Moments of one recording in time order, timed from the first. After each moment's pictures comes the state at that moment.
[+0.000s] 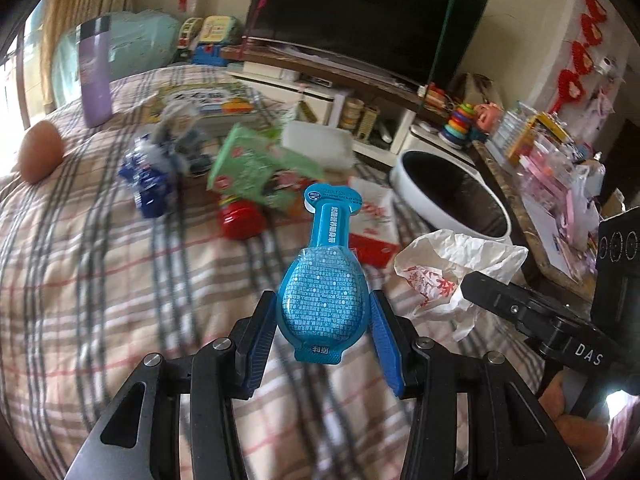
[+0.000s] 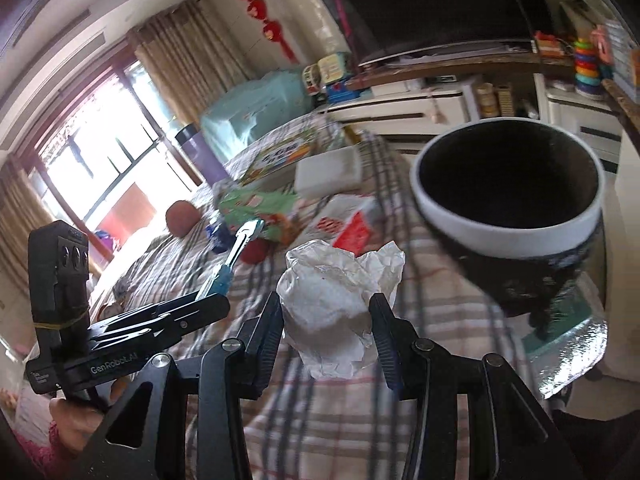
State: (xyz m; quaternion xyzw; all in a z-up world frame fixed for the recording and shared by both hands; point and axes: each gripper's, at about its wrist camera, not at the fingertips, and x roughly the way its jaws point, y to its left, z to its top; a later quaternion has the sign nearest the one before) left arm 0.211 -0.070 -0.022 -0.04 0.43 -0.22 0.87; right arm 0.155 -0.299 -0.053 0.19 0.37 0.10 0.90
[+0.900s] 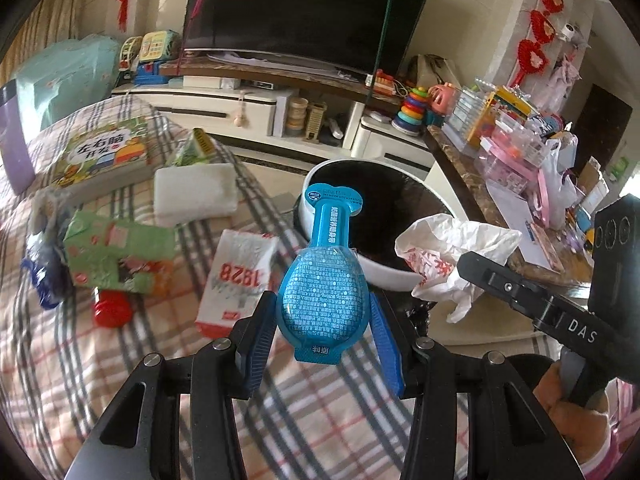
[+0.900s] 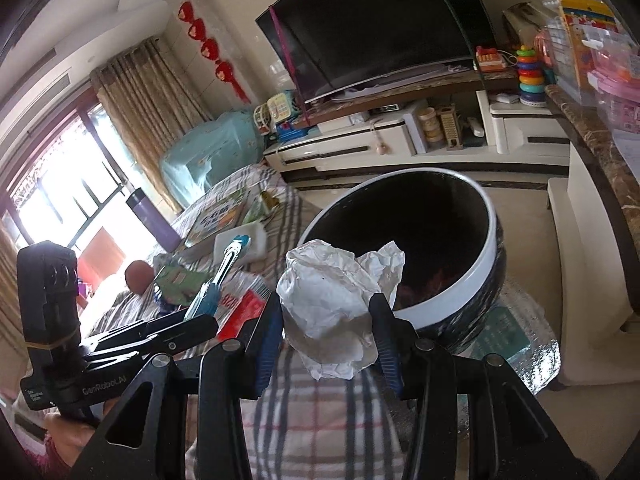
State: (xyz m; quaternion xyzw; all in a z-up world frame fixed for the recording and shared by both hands) left arm 0.264 -0.168 -0.021 0.00 0.42 -0.28 0.86; right arm 0.160 -0.396 -0.036 0.22 0.33 0.02 0.92
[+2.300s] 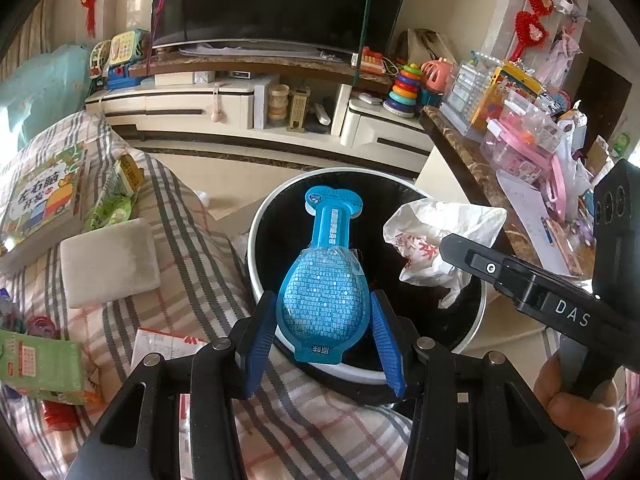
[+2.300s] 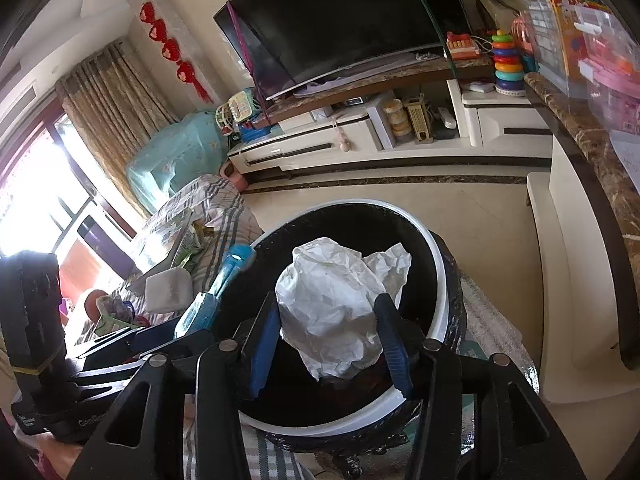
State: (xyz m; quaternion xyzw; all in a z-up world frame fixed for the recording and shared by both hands) left arm 0.349 -0.261 -0.048 0.03 0.44 -0.29 0.85; right arm 0.221 -0.460 -0.053 0.23 0.36 -0.02 0.90
